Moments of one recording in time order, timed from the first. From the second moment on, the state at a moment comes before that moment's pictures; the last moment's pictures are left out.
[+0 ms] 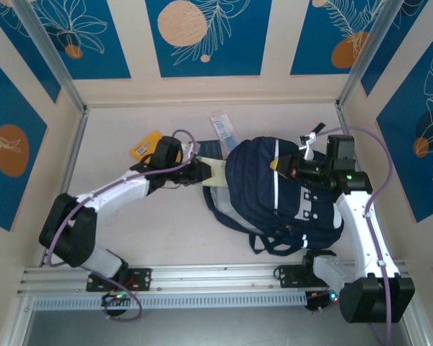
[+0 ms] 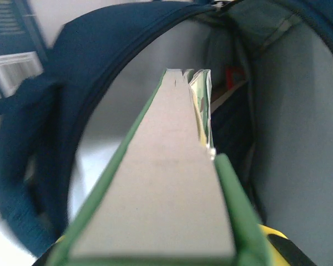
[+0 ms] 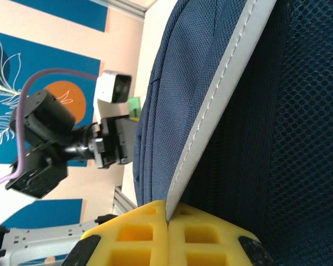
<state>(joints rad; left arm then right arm) -0.57 1.52 0.96 -0.08 0.58 -0.77 -0.02 1.00 0.96 -0.71 -0.95 0.53</state>
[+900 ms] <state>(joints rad) -0.86 2.09 1.22 0.55 0.58 -1.21 -0.04 1.05 1.01 -0.59 -1.05 0.69</state>
